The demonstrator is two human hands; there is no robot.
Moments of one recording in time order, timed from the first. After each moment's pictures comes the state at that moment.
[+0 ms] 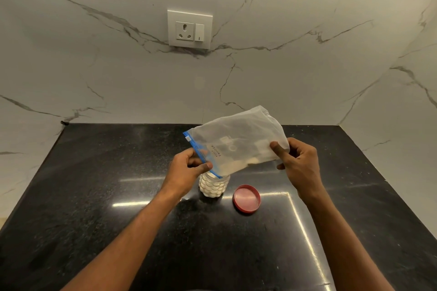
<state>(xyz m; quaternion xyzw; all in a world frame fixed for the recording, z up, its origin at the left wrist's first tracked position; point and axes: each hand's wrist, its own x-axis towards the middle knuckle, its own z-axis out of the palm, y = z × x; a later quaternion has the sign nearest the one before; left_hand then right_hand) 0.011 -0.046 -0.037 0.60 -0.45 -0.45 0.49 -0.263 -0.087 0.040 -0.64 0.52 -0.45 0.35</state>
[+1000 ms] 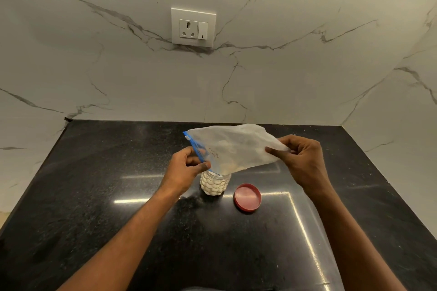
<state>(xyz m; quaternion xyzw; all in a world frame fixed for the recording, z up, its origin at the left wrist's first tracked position) 0.014 -0.040 -0.032 0.60 -0.43 -0.46 0.50 -0.266 -0.083 0.058 -0.69 0.48 -0.42 0.34</state>
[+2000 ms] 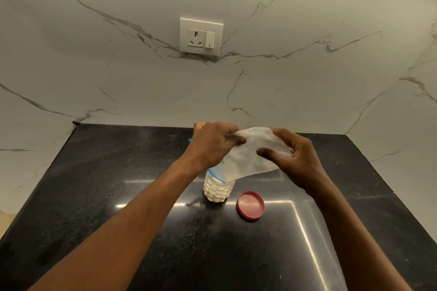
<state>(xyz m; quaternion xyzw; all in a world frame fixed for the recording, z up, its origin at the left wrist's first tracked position) -0.012 -0.068 0.080 0.62 -0.70 -0.17 0.33 -0.245 -0.088 0.082 -0.76 0.43 -0.37 0.31</state>
